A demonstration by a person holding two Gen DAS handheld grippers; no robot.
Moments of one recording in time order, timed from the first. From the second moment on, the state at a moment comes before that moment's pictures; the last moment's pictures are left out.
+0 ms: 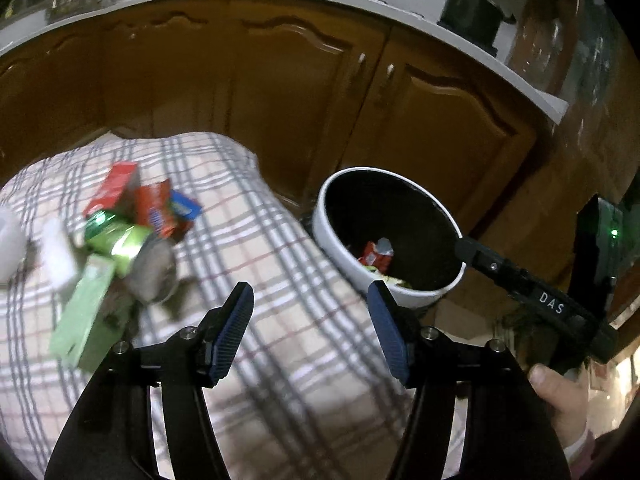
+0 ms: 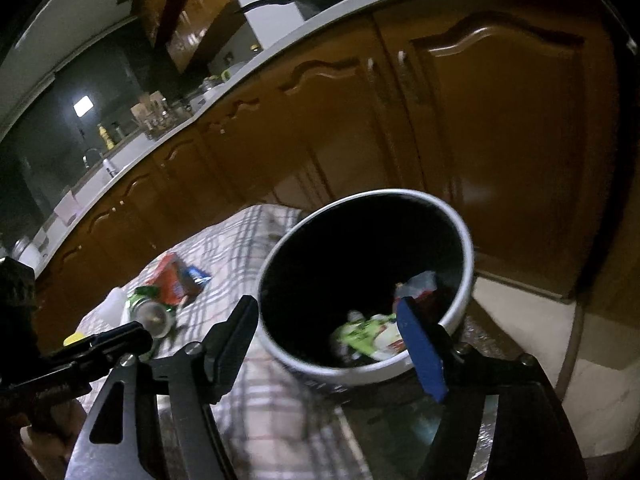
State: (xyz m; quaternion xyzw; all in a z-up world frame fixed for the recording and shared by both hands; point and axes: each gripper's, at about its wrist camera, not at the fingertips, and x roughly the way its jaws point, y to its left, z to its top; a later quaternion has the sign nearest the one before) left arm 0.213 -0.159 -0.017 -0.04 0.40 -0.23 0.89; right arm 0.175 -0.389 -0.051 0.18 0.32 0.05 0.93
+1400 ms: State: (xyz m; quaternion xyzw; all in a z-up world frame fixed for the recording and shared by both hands) left arm 0.196 -0.009 -0.046 -0.07 0.42 -0.13 0.90; right arm 0.202 -0.231 -0.050 0.11 0.35 0.20 0.91
